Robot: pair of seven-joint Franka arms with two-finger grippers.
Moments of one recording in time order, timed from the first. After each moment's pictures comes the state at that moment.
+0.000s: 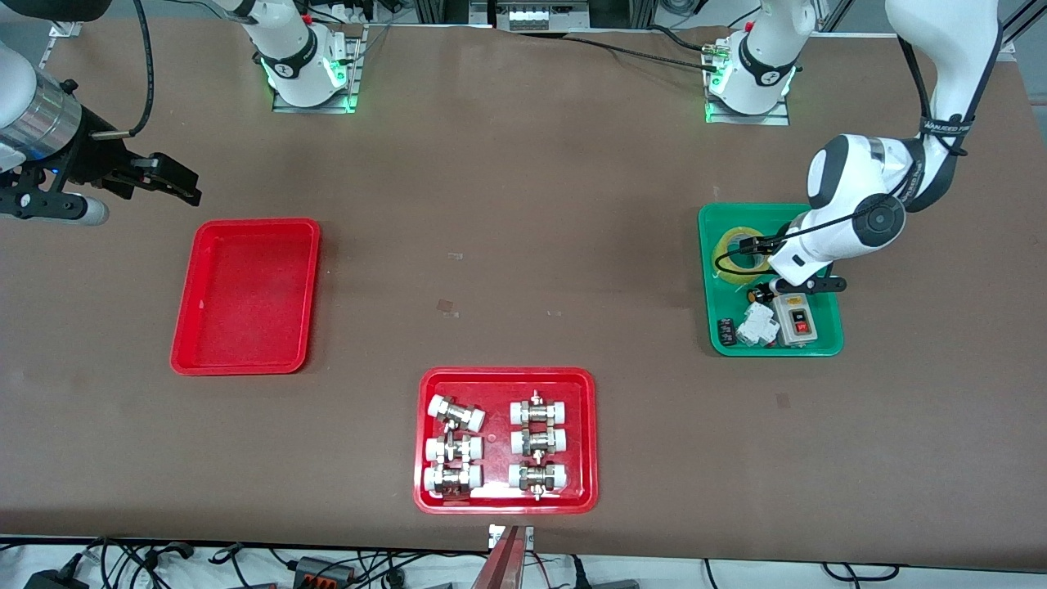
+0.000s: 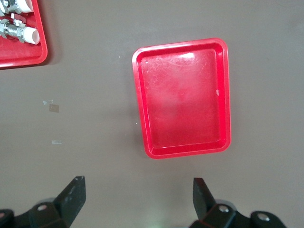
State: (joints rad) left arm 0.17 0.25 -0.24 -2.30 0.04 2.25 -0.15; right arm 0.08 0.01 0.03 -1.62 0.01 1.56 0.20
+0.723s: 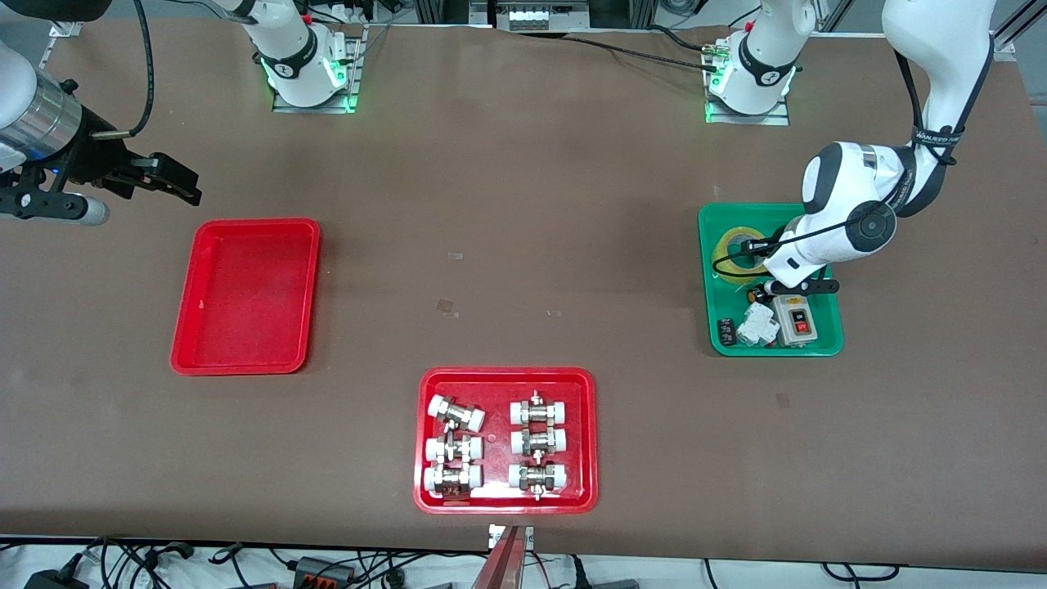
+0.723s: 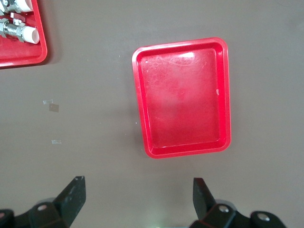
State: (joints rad) left arm 0.17 0.28 -0.24 -2.31 0.04 2.28 -0.15; right arm 0.08 0.01 0.03 -1.62 0.01 1.56 0.20
